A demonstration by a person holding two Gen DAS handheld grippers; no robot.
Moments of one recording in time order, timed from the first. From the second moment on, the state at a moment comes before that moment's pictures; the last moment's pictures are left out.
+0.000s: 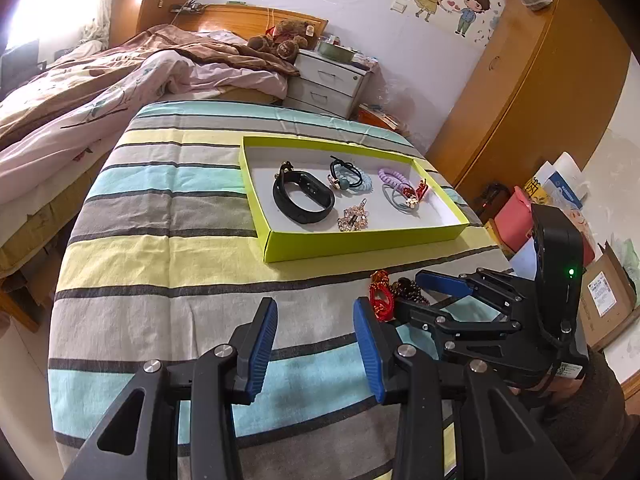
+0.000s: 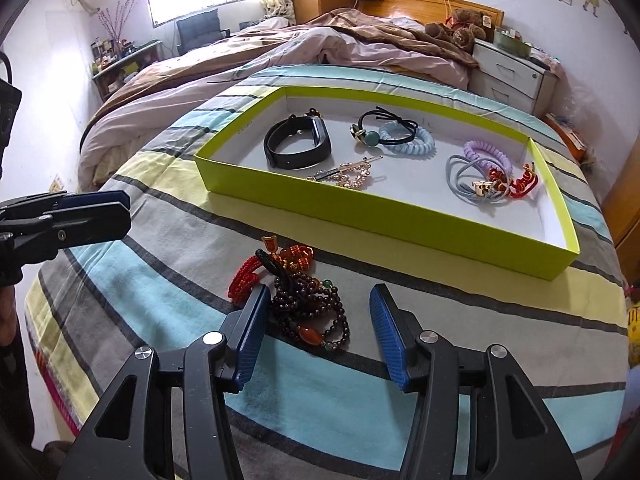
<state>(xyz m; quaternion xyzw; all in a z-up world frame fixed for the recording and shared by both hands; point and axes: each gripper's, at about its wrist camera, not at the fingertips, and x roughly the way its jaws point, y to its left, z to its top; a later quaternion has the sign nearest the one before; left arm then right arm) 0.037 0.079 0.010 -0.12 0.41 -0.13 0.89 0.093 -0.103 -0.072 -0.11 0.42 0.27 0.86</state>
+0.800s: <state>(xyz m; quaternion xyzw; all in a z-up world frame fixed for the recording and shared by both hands) 0.076 0.027 -0.005 -0.10 0.45 -0.19 0.87 0.084 -0.149 -0.057 -0.03 0.40 0.21 0.89</state>
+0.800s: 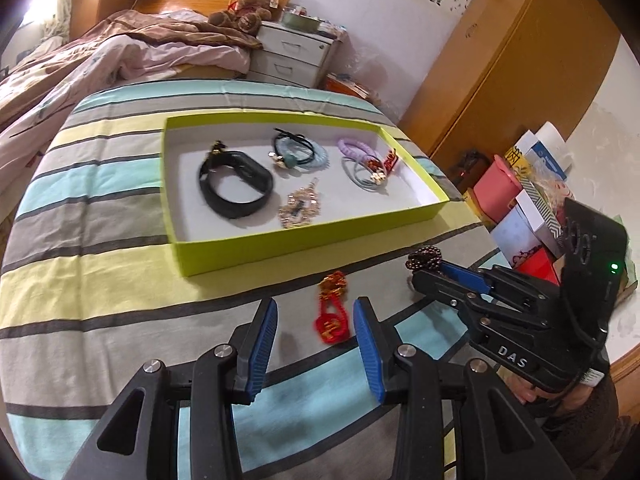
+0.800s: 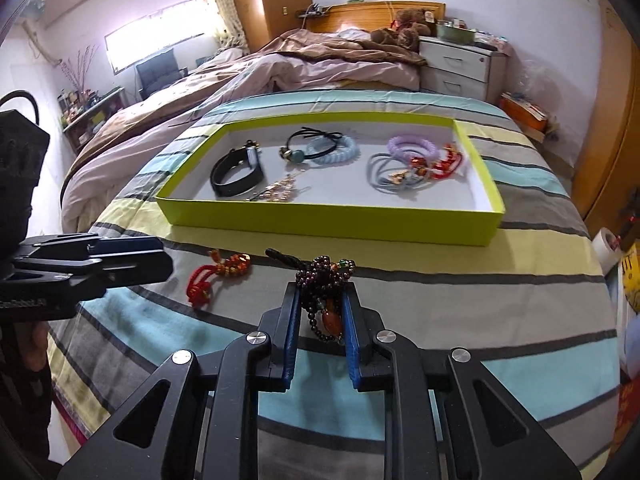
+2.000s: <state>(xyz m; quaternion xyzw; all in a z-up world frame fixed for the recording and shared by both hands) 0.094 -0.023 -0.020 0.00 0.47 -0.12 0.88 0.085 -0.194 -0.050 0.01 0.38 0.22 0.90</state>
